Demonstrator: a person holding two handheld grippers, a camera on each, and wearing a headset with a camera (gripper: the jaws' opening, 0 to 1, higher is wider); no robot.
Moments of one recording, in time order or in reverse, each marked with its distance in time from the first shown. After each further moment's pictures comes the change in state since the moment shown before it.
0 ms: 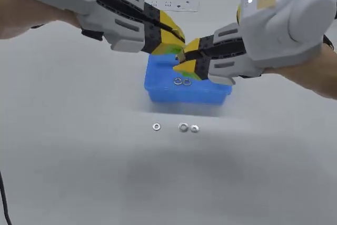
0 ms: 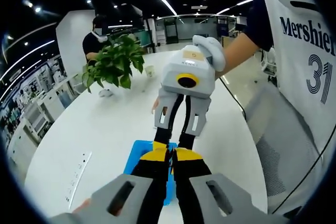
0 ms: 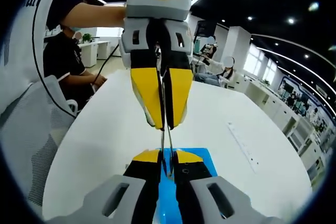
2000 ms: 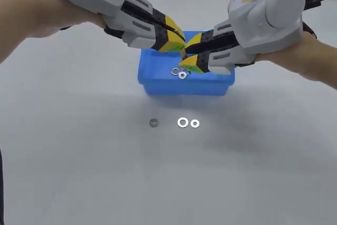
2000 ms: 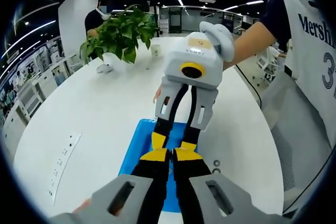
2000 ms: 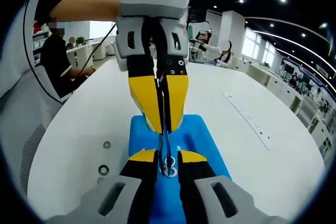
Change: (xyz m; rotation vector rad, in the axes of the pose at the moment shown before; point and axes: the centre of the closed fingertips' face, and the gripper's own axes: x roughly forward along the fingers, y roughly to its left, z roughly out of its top) left arm 0.060 0.043 -0.064 -0.098 0.087 -0.042; right arm 0.027 -0.028 -0.075 0.111 0.064 0.028
